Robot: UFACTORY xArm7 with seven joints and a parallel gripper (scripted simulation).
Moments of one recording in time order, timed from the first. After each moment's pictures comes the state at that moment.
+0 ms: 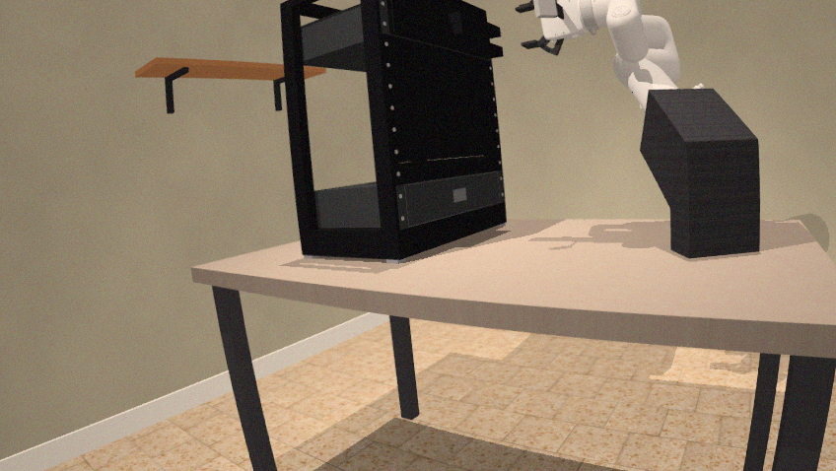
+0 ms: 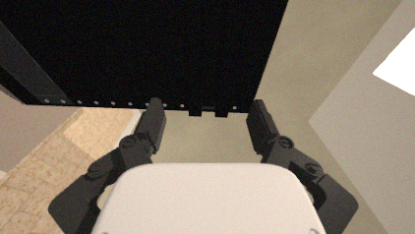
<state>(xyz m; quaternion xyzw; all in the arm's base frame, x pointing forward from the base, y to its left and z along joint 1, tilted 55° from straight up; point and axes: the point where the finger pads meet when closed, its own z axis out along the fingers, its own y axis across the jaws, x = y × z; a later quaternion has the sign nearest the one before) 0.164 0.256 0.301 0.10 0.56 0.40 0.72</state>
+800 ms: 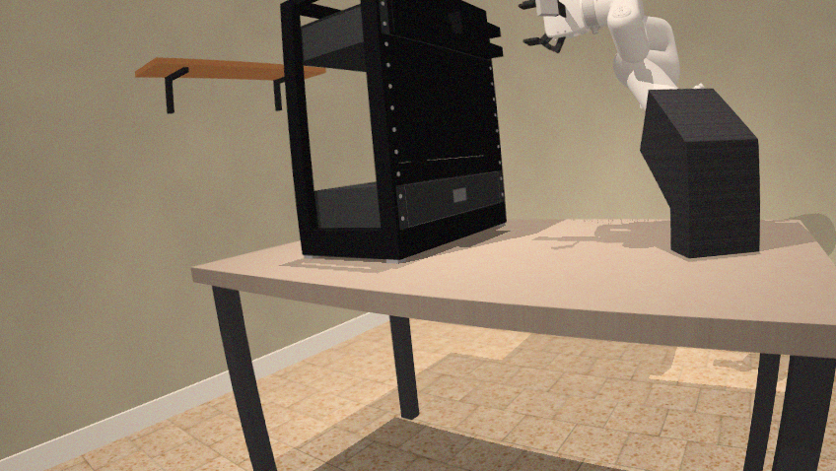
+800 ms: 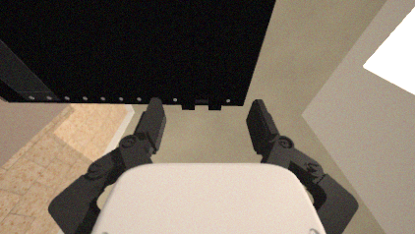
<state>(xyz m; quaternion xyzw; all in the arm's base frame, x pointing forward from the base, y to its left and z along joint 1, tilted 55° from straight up) 0.155 0.254 0.311 0.09 0.54 0.40 0.73</state>
